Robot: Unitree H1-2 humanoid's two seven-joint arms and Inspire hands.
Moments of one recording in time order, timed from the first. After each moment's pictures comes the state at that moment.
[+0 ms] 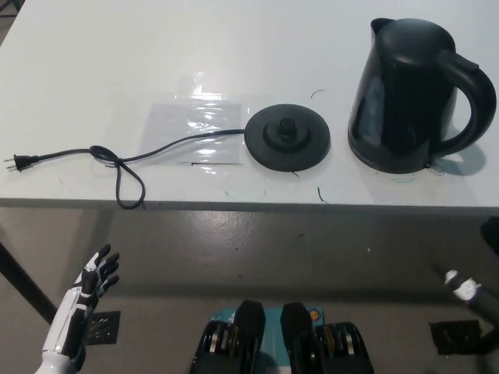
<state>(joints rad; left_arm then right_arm) 0.07 0.21 0.06 -0.01 -0.04 -0.15 -0.11 0.01 -0.13 -0.15 -0.18 -0.06 -0.39 -0.04</state>
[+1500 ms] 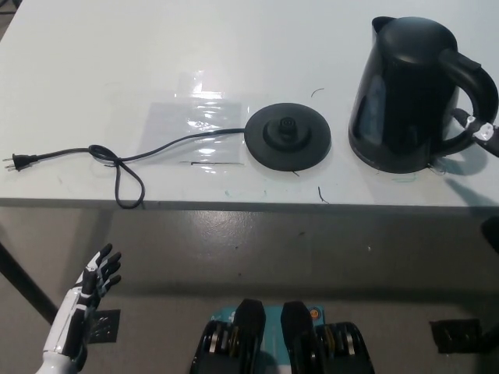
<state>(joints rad) 0.07 0.21 0.05 -0.02 -0.06 -0.15 -0.12 -0.52 -0.26 -0.19 0.28 0.13 -0.23 -0.01</state>
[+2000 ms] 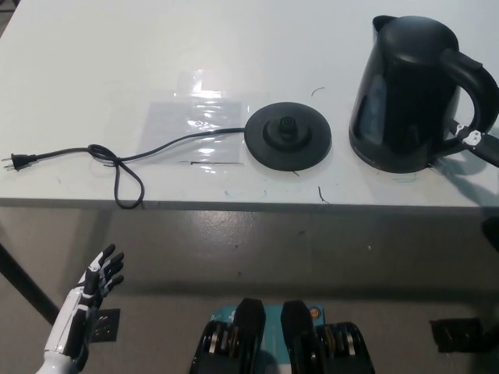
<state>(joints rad) 0.06 0.22 0.05 -0.02 -0.06 -0.15 -0.13 -0.57 -0.27 -0.19 0.49 0.12 -0.27 -0.01</state>
